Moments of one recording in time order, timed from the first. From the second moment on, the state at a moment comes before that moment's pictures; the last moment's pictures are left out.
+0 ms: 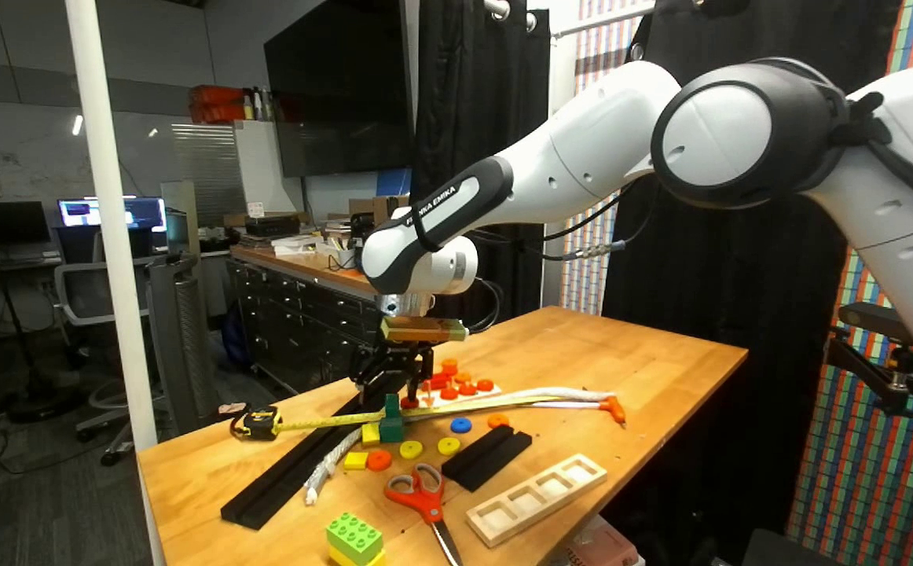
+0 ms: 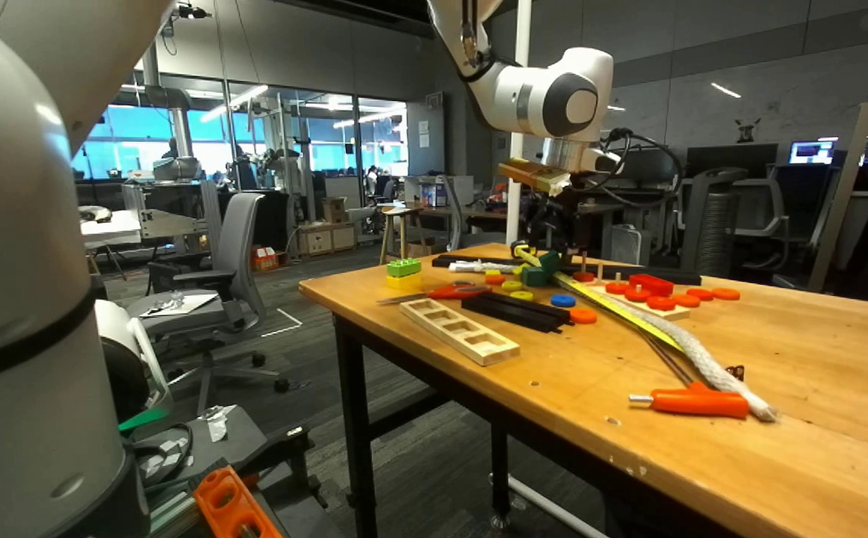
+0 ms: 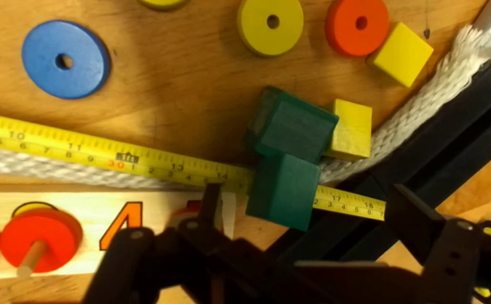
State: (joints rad) arm 0.07 0.59 0.04 -1.56 0.20 2.22 0.23
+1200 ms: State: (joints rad) arm 0.08 0.68 0.02 -1.42 0.15 2.14 0.35
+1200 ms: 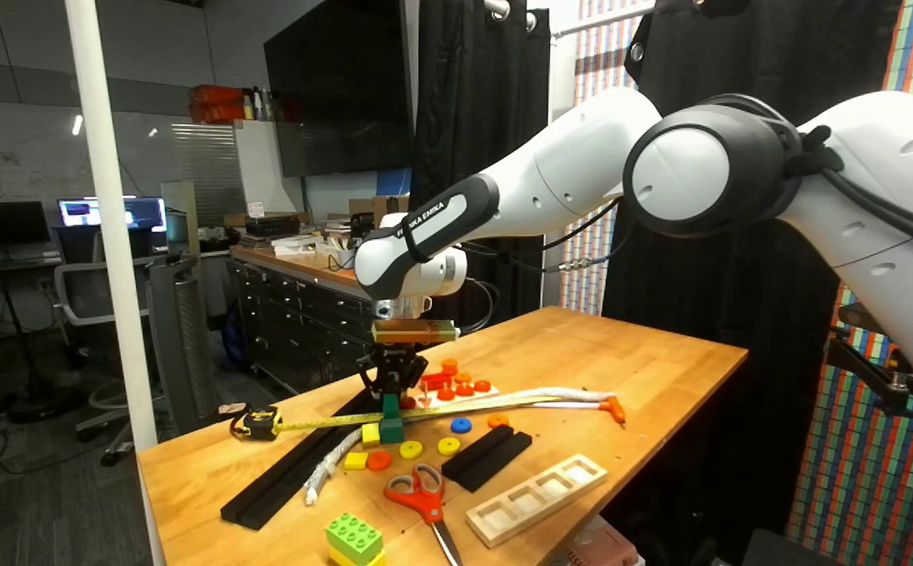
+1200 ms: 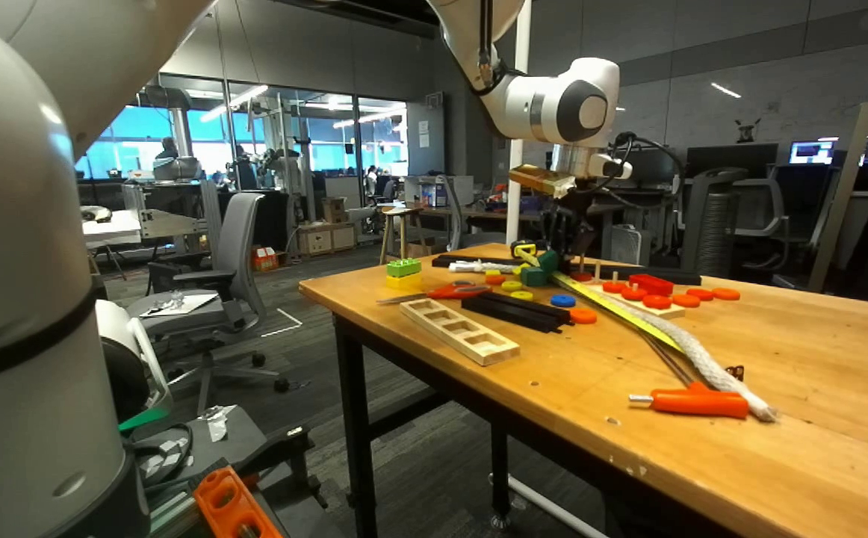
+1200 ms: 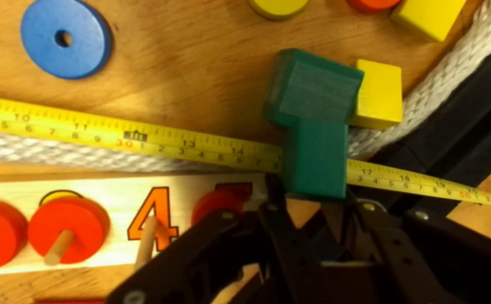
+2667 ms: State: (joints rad) arm 0.10 0.65 0.02 -1.39 0.11 1.93 0.38
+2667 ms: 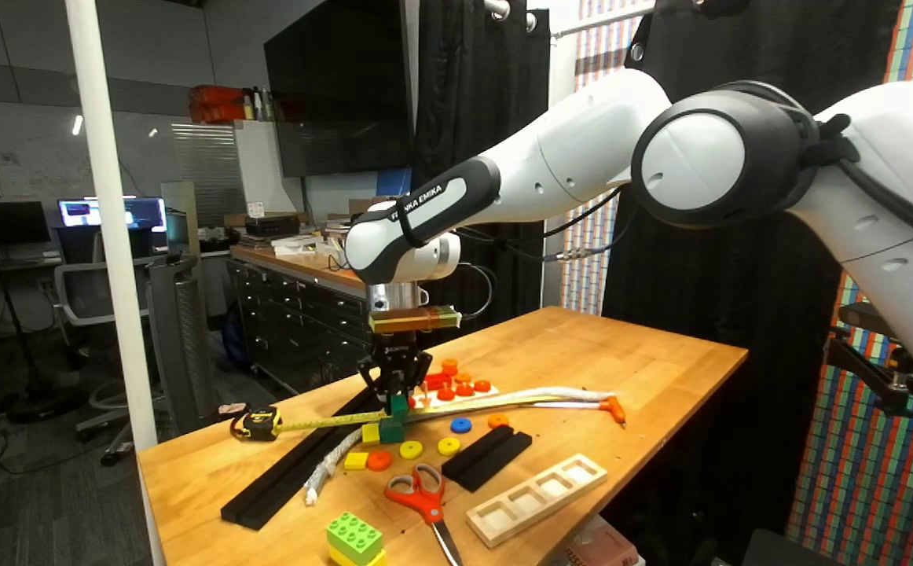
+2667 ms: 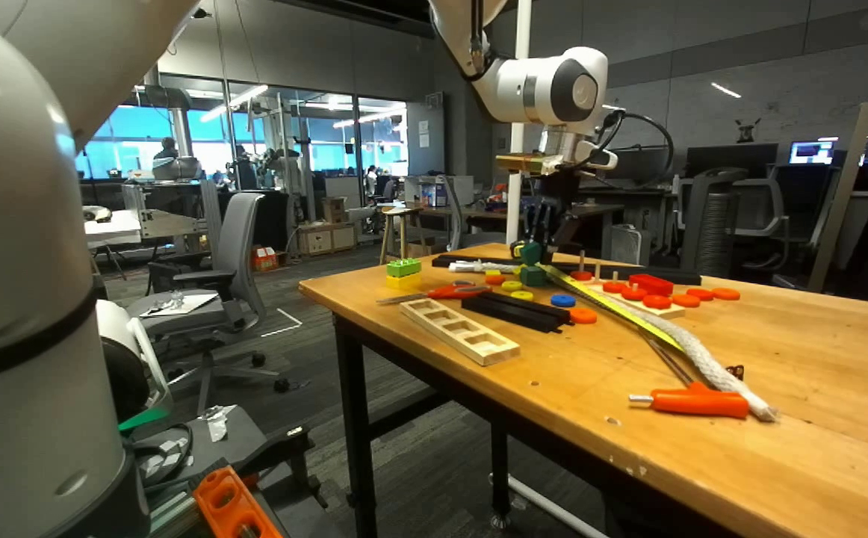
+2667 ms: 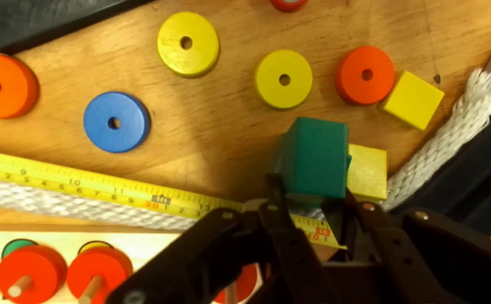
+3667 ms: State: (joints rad) arm 0.10 0.67 0.03 -1.39 0.11 1.91 0.34
